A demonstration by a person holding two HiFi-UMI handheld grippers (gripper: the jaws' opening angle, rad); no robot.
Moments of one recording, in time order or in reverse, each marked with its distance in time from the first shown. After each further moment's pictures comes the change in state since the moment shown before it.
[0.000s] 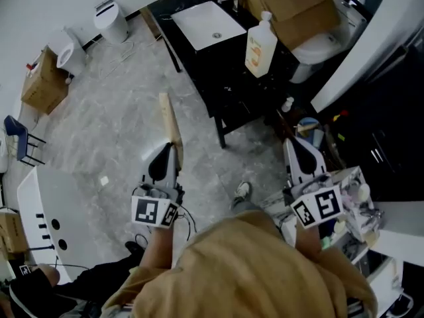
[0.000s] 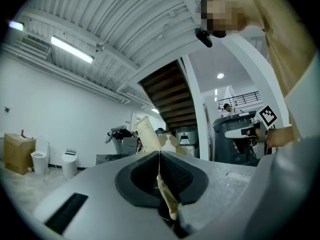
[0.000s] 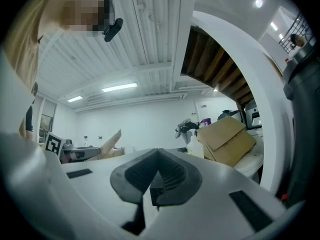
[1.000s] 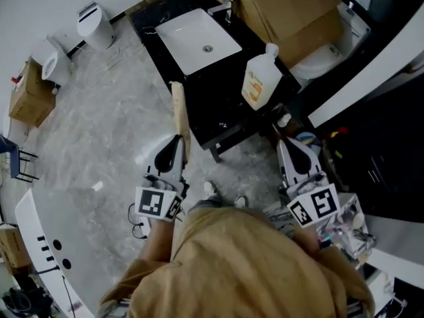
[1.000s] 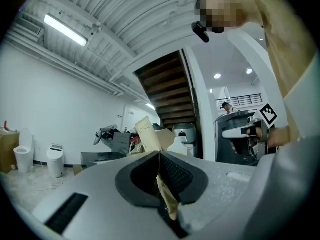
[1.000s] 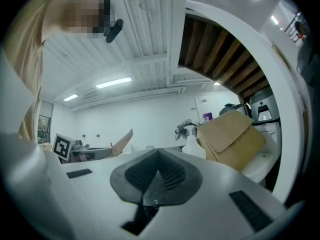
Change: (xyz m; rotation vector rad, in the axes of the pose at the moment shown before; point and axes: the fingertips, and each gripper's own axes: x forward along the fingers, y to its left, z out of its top) left arm 0.205 0.061 -0.024 -0.039 0.054 -0.106; right arm 0.161 -0.090 -0.006 0.026 0.056 -0.001
